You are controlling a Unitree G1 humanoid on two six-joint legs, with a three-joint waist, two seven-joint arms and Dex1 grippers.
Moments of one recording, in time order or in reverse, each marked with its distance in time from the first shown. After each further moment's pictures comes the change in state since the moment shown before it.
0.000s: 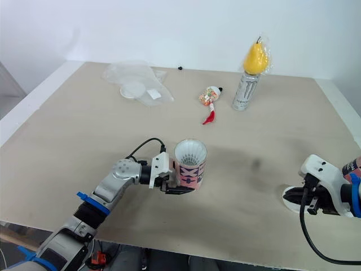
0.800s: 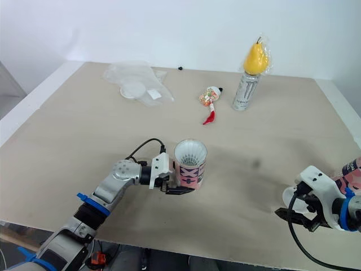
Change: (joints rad) left arm 0.010 -0.002 0.002 -0.006 0.005 -0.009 0.004; right arm 0.057 0.077 0.018 -0.103 -0.014 0.149 -0.208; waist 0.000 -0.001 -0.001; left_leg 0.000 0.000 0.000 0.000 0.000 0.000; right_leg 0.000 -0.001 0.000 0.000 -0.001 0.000
